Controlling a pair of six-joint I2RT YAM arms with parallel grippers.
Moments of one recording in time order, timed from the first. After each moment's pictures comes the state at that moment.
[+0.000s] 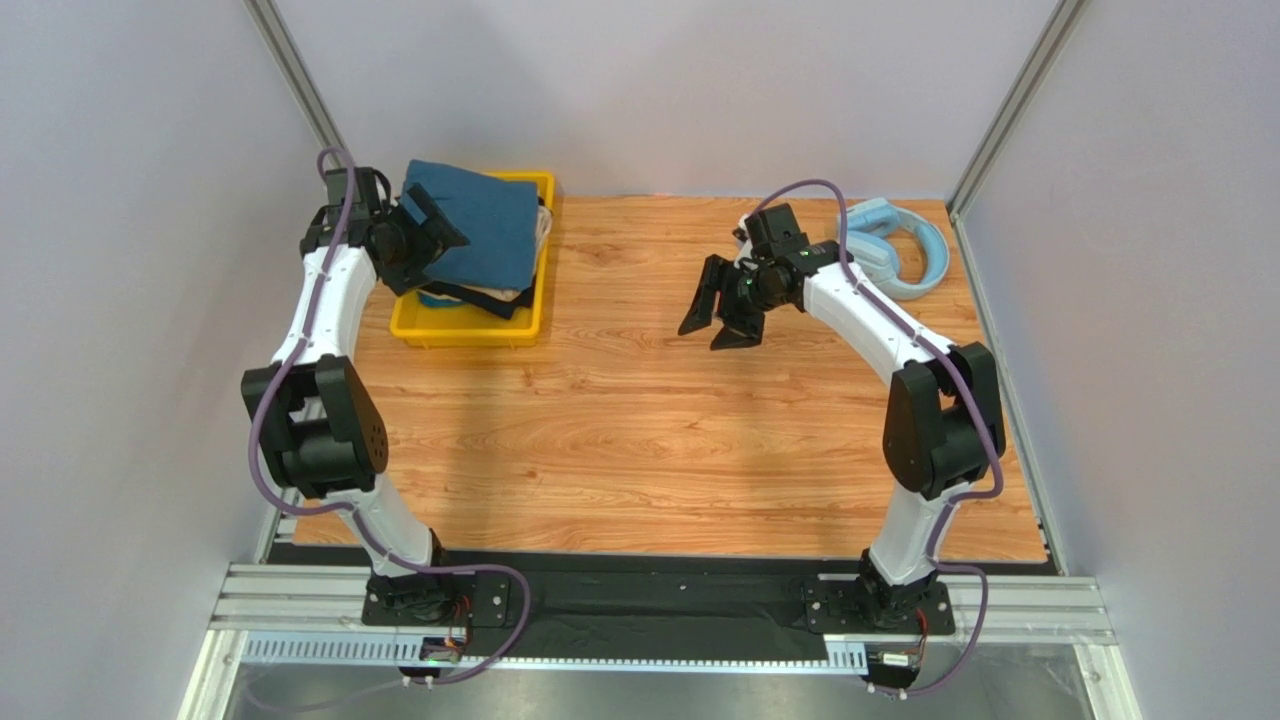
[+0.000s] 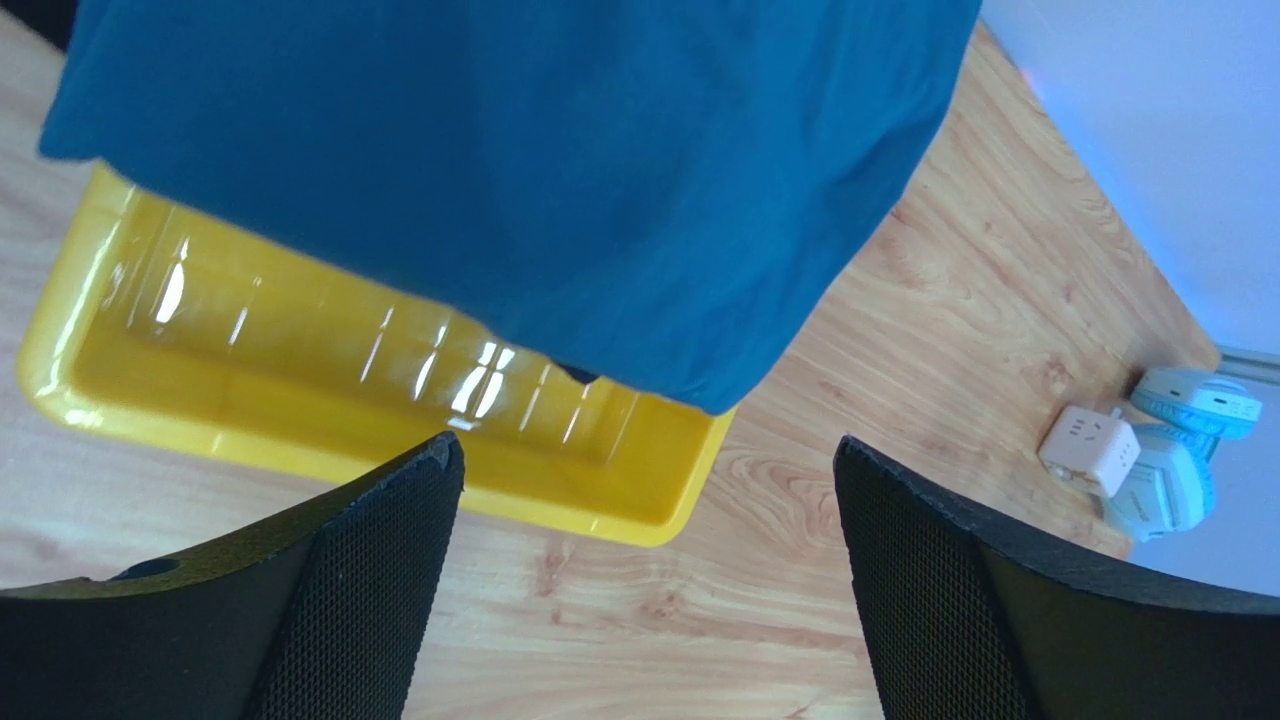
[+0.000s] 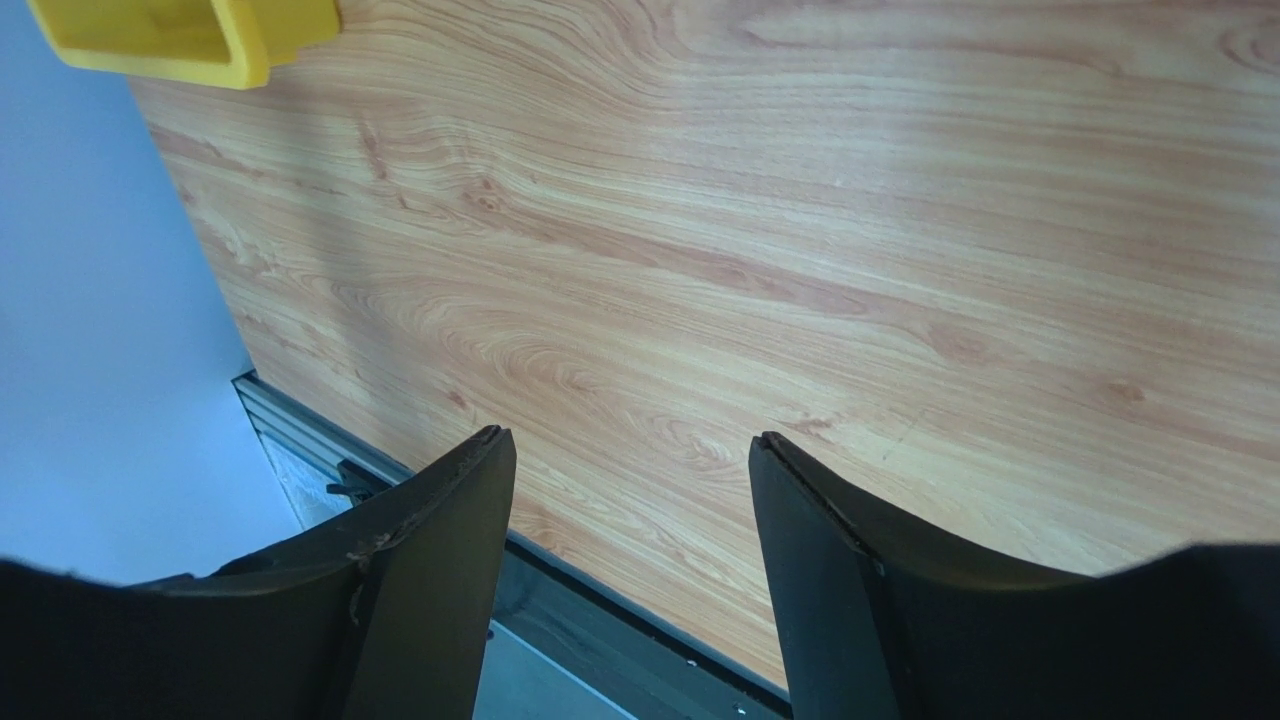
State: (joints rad) left arm 0.17 1.73 1.55 -0.61 0.24 -0.59; right arm 0.38 1.82 1.52 -0.70 -0.43 0.62
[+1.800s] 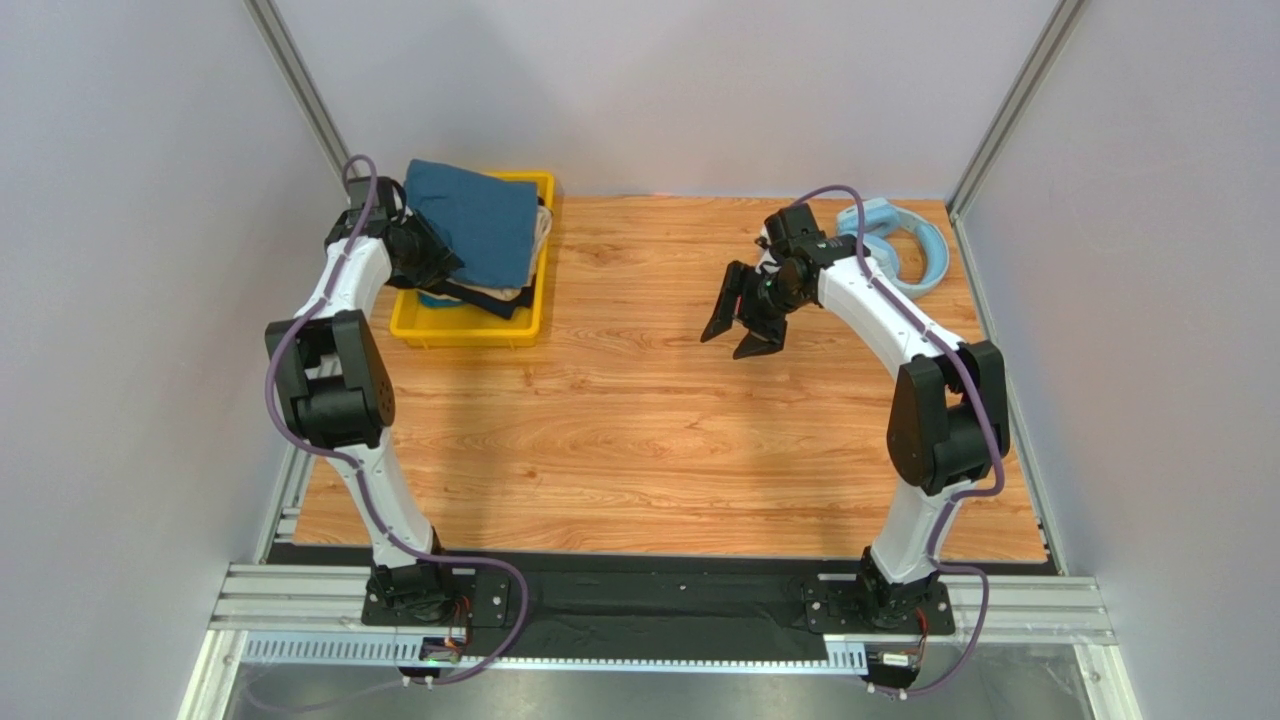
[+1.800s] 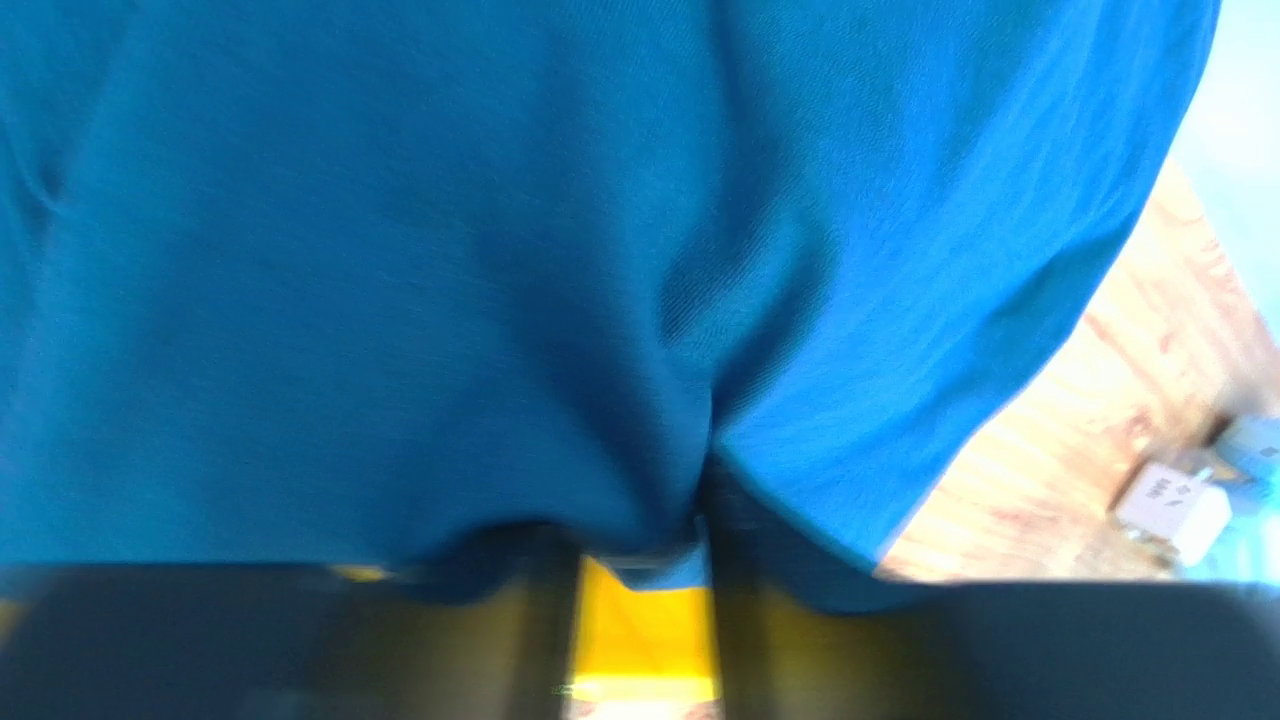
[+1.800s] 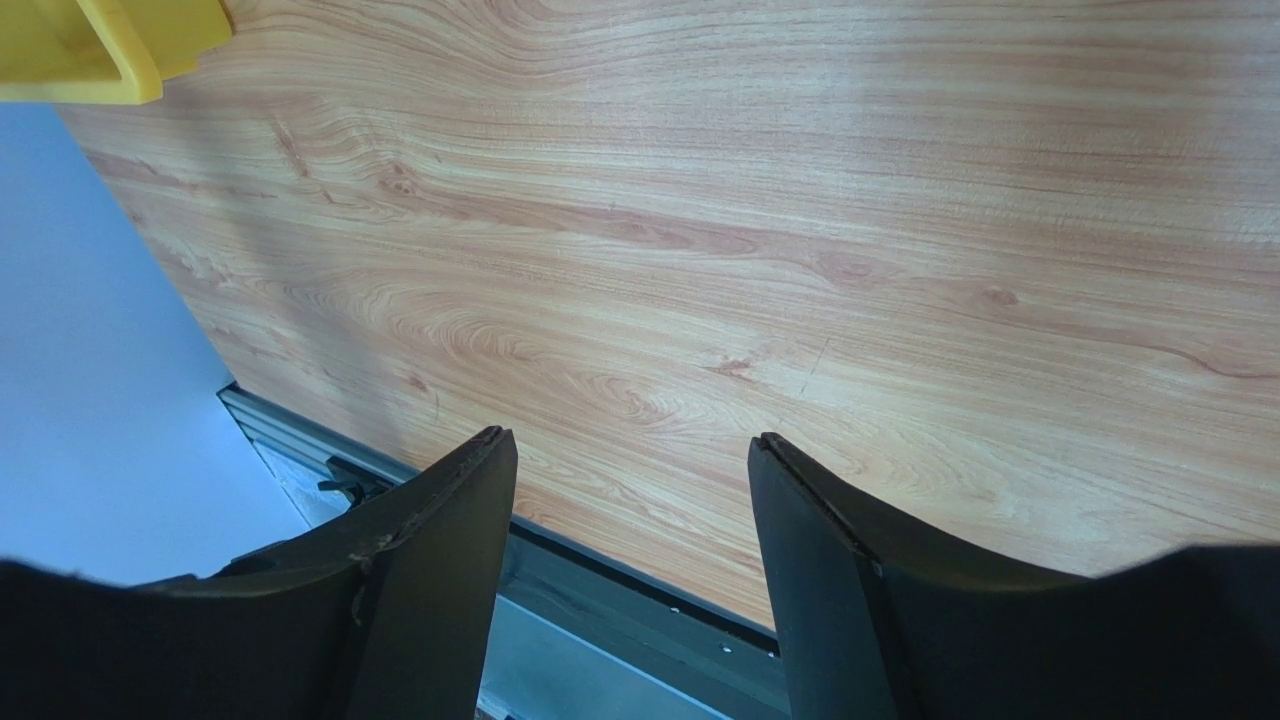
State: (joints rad) left arm 0.17 1.99 1.64 -0.51 0.26 -0.57; right arm 0.30 1.83 1.52 -0.84 -0.42 0.60
